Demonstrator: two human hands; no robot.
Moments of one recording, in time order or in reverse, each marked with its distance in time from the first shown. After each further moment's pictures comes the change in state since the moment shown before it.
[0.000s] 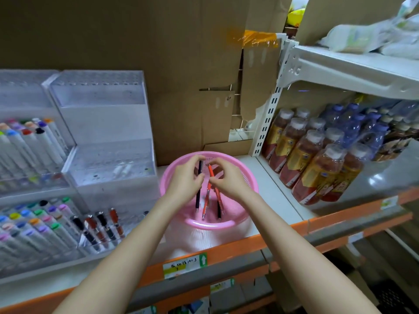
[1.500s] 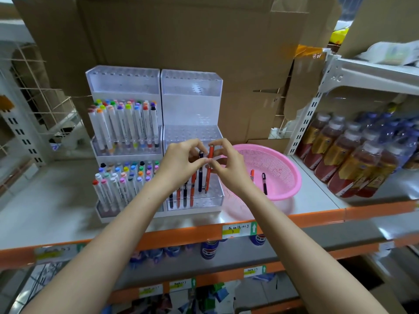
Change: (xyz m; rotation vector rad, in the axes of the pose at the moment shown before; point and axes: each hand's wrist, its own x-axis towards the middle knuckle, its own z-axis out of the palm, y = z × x) left_hand -0.105 -0.029 -0.156 0.054 0.151 0.154; right_hand -0.062 -0.122 0.097 0.230 0.101 -0.279
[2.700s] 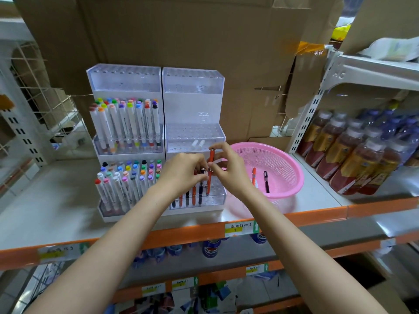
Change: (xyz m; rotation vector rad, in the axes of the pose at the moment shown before) left_hand -0.008 -0.020 0.013 0.238 -0.168 0.019; right_hand -0.003 0.013 0.006 -0.080 -0.004 -0.008
